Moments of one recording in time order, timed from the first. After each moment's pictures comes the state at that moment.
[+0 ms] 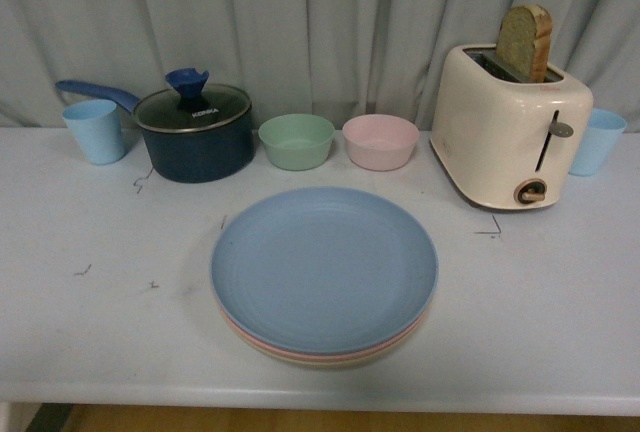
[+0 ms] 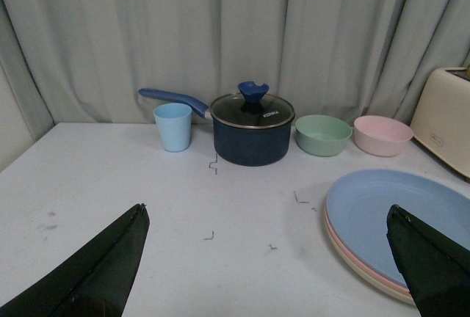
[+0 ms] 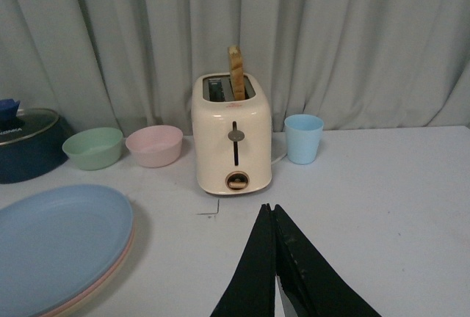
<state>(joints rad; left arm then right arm) 0.00 0.01 0.01 0.00 0.00 -0.01 0.00 0.37 0.01 0.37 0.00 0.01</state>
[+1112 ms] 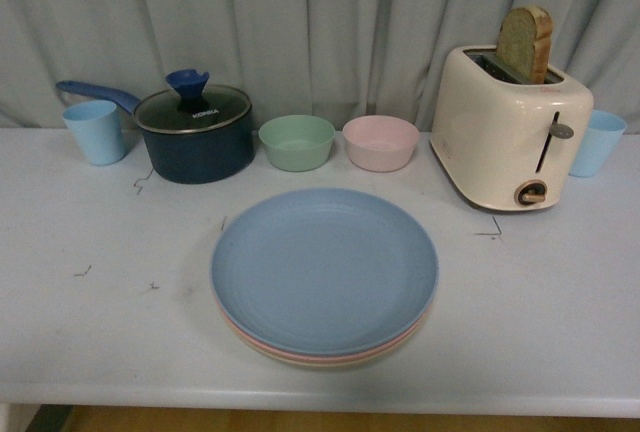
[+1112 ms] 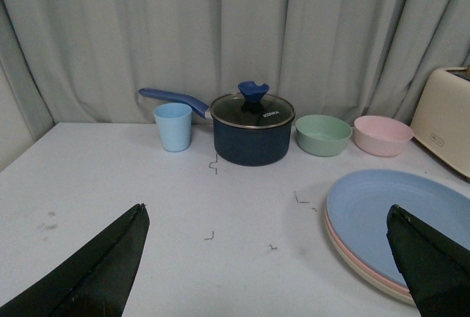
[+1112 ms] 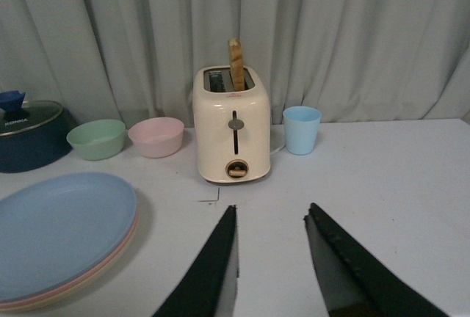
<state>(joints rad) 0.00 0.01 0.01 0.00 0.00 -0.01 0.00 0.00 0.01 0.00 0.00 0.01</state>
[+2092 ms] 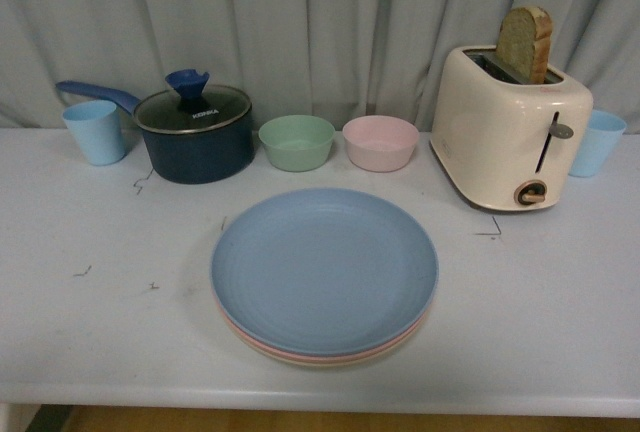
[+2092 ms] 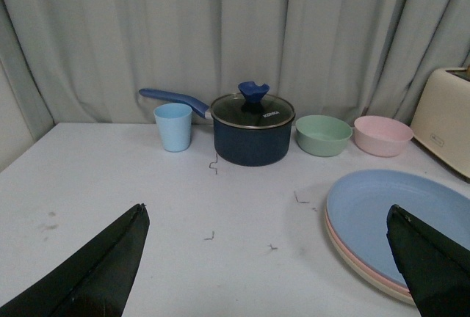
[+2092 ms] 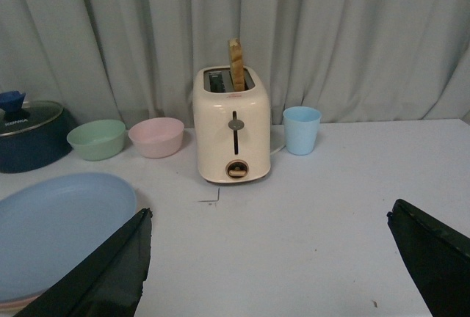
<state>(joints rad) 0.00 0.01 0.01 0.00 0.00 -0.01 0.00 0.00 0.01 0.00 0.00 0.01</state>
